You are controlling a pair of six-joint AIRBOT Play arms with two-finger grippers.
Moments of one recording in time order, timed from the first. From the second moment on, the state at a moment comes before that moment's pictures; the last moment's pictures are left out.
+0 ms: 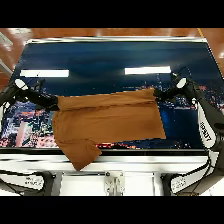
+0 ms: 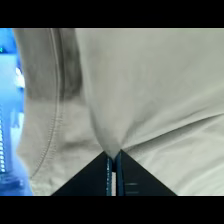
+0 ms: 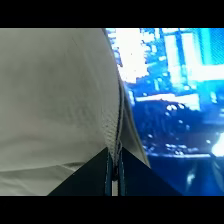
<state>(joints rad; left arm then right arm) 0.17 -1.61 1.29 1.20 -1.21 -1.41 -0.08 -1.76 1.37 -1.23 0.92 1.54</state>
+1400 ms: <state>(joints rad) 0.43 -1.15 0.73 1.21 -1.45 -1.37 -0.46 -1.57 1.30 -1.28 1.52 1.37</state>
